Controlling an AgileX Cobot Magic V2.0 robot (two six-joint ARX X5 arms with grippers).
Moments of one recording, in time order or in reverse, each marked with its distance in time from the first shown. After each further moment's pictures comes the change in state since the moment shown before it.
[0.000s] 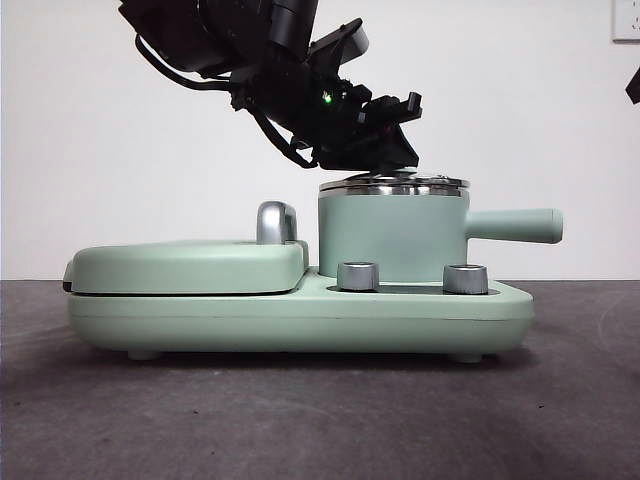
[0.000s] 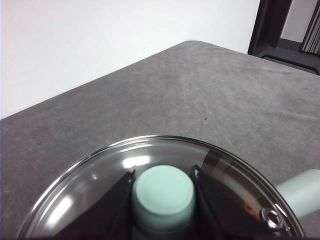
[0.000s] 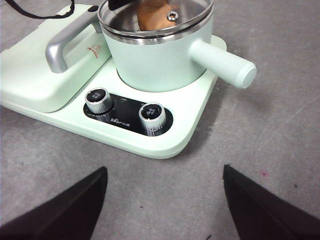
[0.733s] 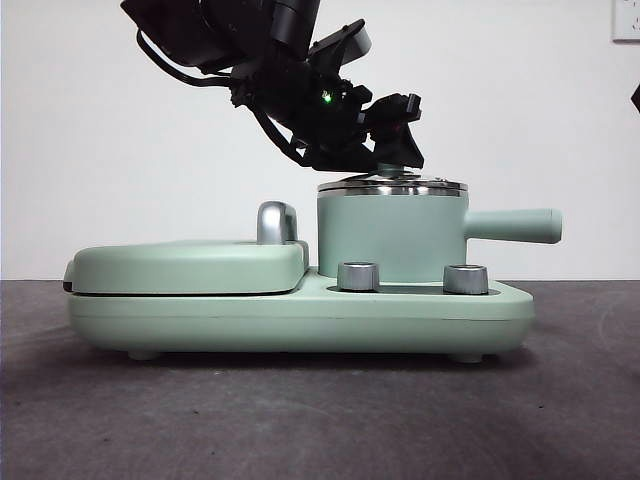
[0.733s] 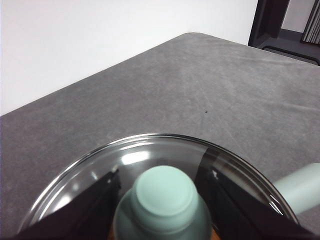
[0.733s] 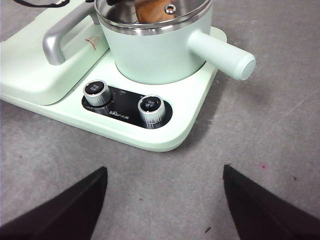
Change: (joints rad) left arm 0.001 0.000 0.019 -0.052 0.001 0.025; right arm 0.000 0.000 0.000 -0.024 0.000 0.000
